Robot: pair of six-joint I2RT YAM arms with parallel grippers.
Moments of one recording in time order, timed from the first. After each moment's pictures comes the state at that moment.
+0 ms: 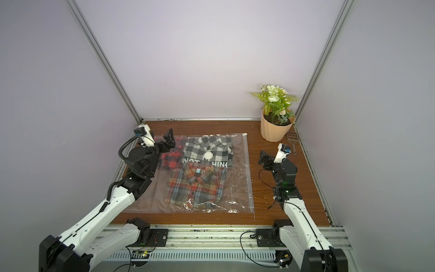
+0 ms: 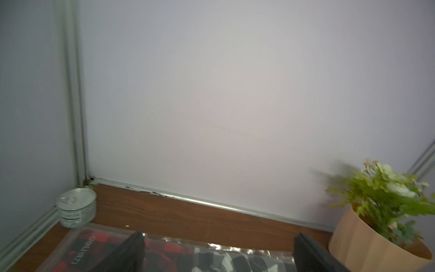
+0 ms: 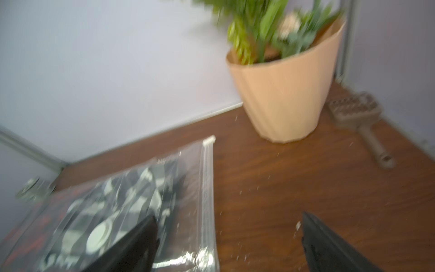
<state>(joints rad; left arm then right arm) -0.47 1.02 0.79 0.23 -0.34 -0.31 0.07 0.96 0.44 0.26 -0.08 0.34</state>
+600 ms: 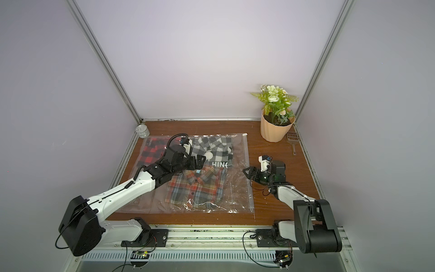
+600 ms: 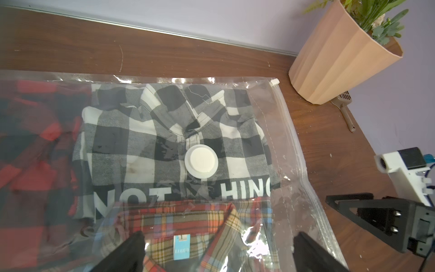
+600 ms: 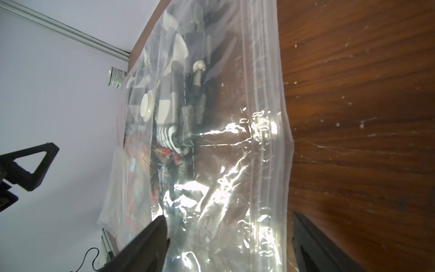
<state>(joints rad) -0.63 1.29 0.87 -0.18 -0.04 -0.48 0.06 1.29 0.37 0.29 -0.61 0.53</state>
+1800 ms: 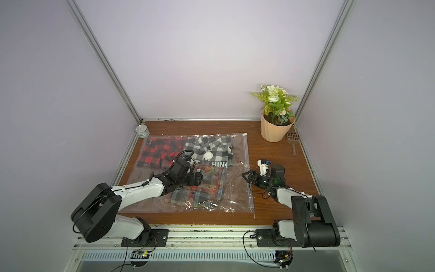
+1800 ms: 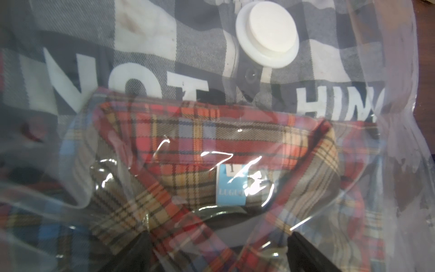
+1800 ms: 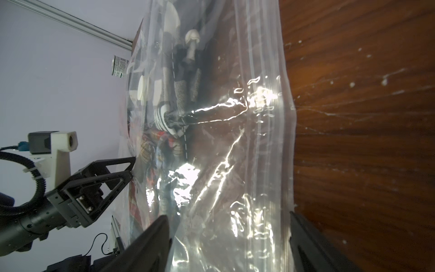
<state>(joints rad) -0.63 1.43 0.61 -0.03 -0.03 -0.51 0.06 1.33 0.31 0.37 -0.66 0.54</state>
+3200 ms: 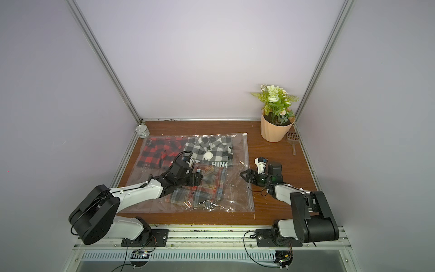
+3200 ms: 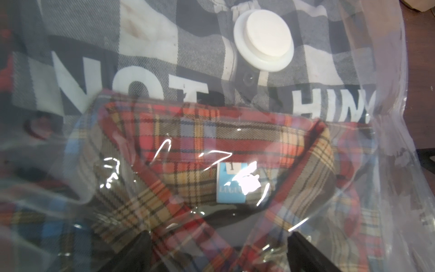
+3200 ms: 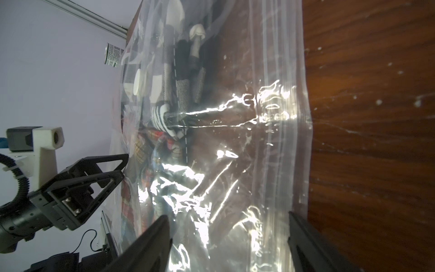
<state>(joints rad) -0.63 1.40 0.58 0.01 -0.03 -0.51 0.11 1.39 0.38 0.33 -0.63 0.49</state>
